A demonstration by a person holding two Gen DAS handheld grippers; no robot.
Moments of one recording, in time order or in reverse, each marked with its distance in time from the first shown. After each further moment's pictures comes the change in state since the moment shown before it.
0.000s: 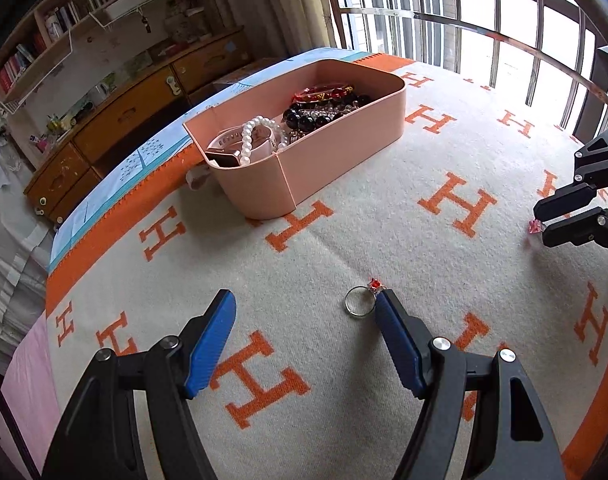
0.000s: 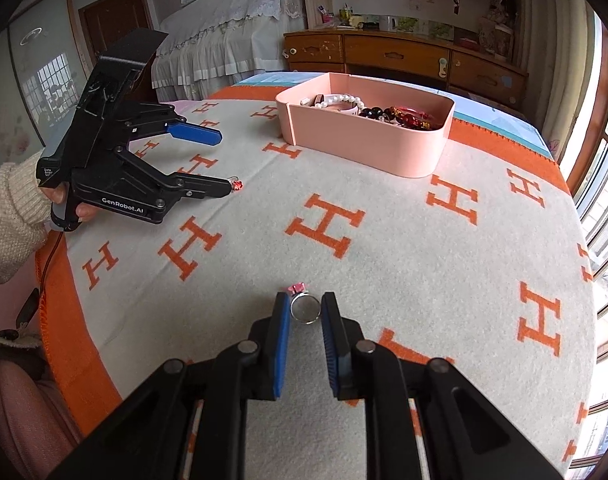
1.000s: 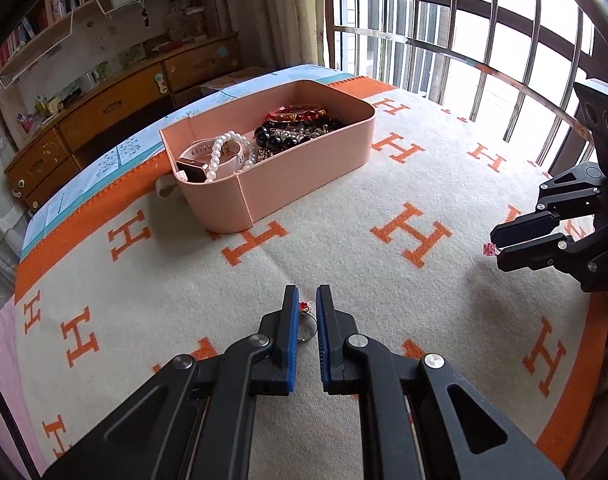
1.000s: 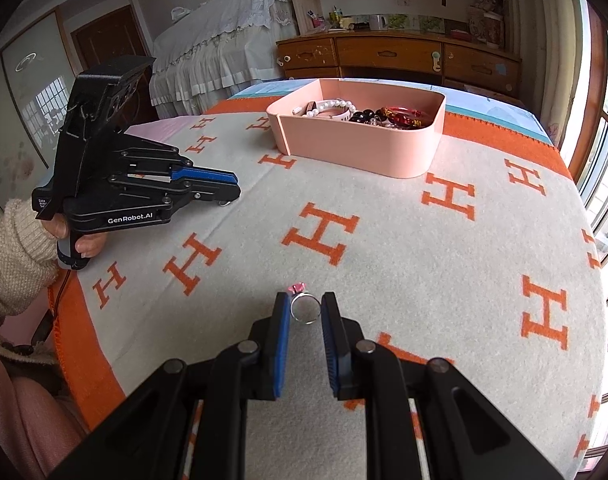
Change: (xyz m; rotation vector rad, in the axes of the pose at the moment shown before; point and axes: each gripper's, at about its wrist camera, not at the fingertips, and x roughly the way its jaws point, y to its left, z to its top) left arm -0.013 -0.013 0.004 -0.092 -0.056 -0.115; right arm -0.006 -0.009 0.002 0.060 -0.033 0.038
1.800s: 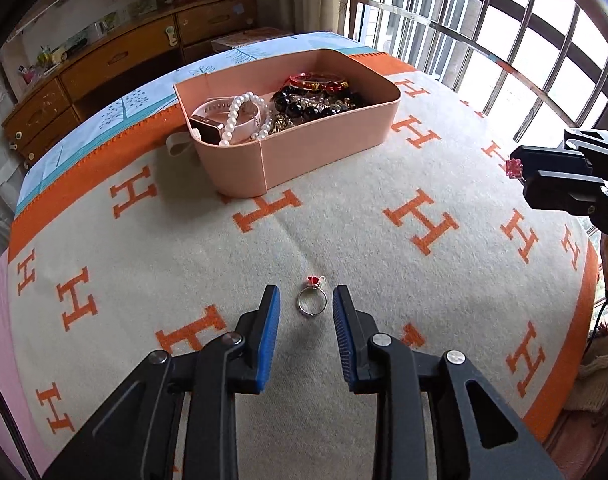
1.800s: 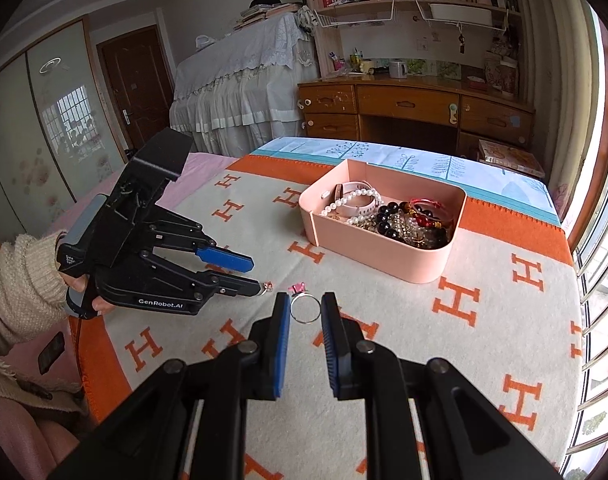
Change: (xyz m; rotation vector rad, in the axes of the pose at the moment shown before) left arm 0.008 0.018 0.002 -0.119 0.163 -0.041; right arm -0.023 0.016 0.056 -0.052 -0.124 0.028
